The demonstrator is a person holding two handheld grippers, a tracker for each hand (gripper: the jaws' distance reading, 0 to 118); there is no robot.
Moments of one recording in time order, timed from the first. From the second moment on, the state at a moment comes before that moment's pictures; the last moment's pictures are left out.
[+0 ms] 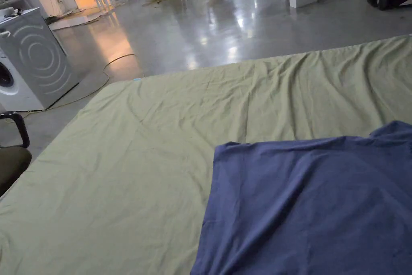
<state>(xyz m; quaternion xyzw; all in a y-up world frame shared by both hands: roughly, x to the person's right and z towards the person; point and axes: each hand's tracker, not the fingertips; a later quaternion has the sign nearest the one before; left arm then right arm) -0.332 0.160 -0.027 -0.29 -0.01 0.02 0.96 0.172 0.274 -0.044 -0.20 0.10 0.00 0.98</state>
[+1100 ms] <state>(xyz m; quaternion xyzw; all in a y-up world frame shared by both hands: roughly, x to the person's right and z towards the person) -0.292 0.107 -0.080 -0.44 -0.03 -0.04 0.90 0.278 0.165 -0.072 -0.34 -0.03 -0.07 0.94</state>
